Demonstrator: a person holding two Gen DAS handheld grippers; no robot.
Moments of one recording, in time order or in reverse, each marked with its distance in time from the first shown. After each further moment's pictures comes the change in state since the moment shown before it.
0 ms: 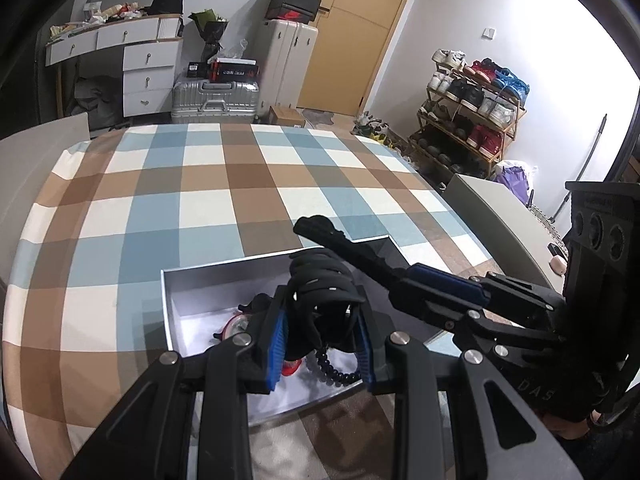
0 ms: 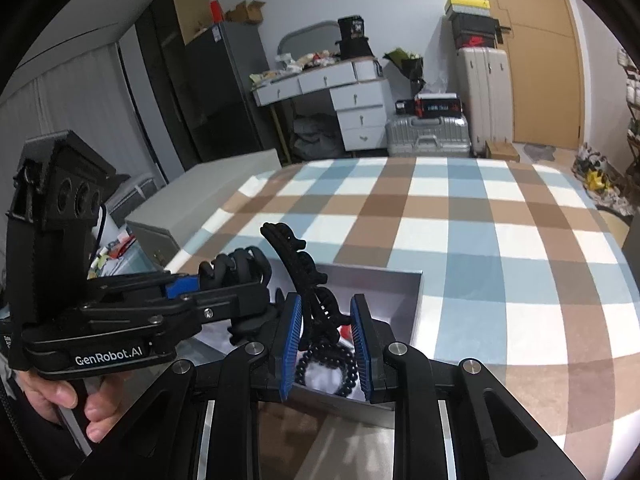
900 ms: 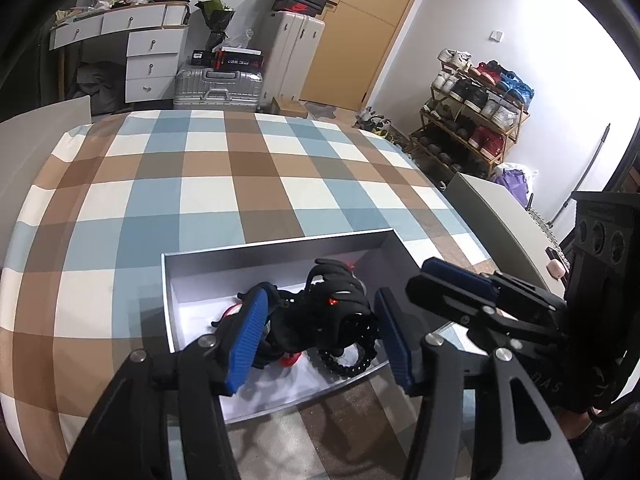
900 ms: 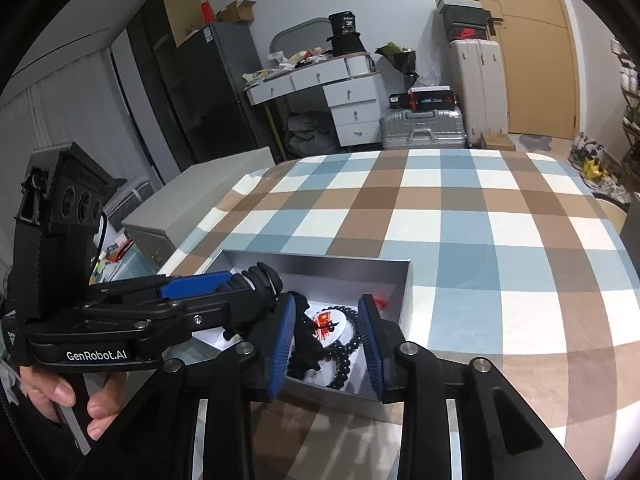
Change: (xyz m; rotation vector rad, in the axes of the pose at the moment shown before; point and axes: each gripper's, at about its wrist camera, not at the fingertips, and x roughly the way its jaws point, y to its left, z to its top) left arm -0.001 0.005 -0.003 -0.037 0.019 -0.009; right arm -0.009 -0.007 -0.003 0.030 -0.013 -0.010
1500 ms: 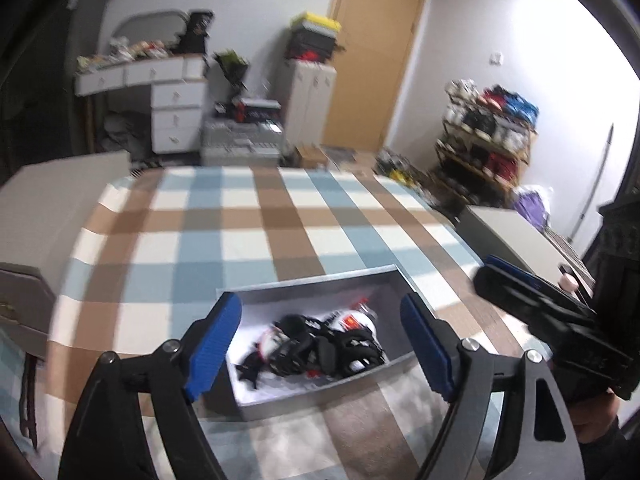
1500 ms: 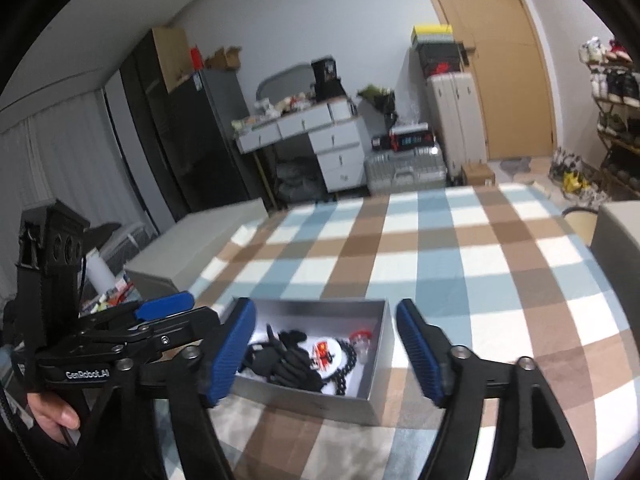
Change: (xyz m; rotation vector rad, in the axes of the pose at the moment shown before) left arm -0.047 -0.006 -0.002 0.050 -0.203 0.131; right arm -0.053 0.003 0.007 0.050 -0.211 -0.031
